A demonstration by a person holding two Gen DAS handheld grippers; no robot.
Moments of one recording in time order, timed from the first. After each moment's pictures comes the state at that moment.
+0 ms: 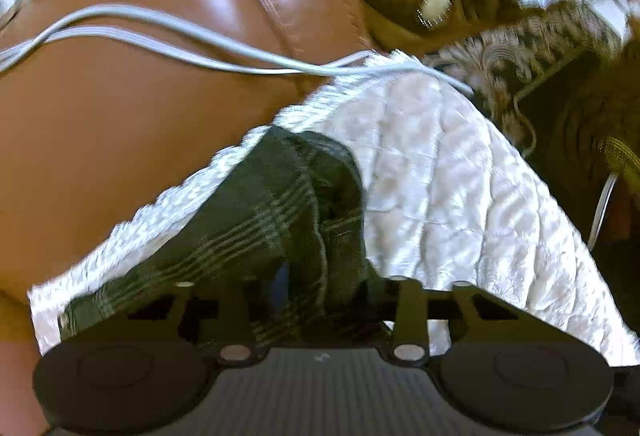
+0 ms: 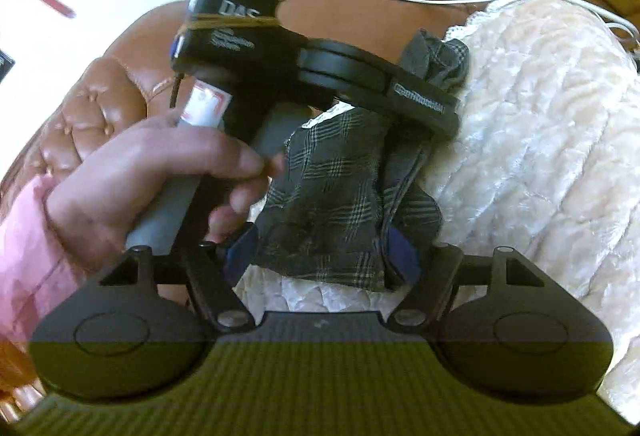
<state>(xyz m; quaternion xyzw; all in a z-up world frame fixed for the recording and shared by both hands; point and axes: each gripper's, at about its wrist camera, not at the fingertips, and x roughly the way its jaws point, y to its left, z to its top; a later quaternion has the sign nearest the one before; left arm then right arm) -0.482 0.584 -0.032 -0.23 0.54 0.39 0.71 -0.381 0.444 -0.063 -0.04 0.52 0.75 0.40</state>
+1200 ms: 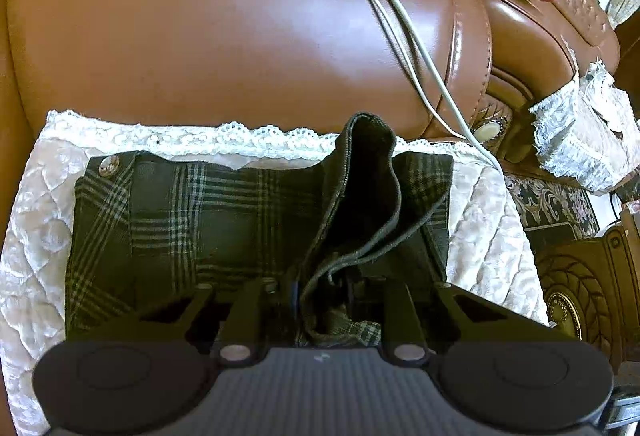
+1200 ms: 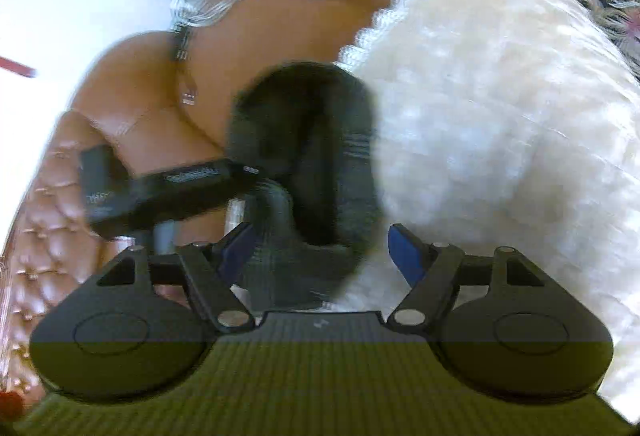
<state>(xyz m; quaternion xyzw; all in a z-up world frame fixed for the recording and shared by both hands) -0.636 0.595 -0.035 -0.42 0.33 0.46 0.71 -0.346 0.474 -0.098 -0.01 0.62 0.67 0.41</state>
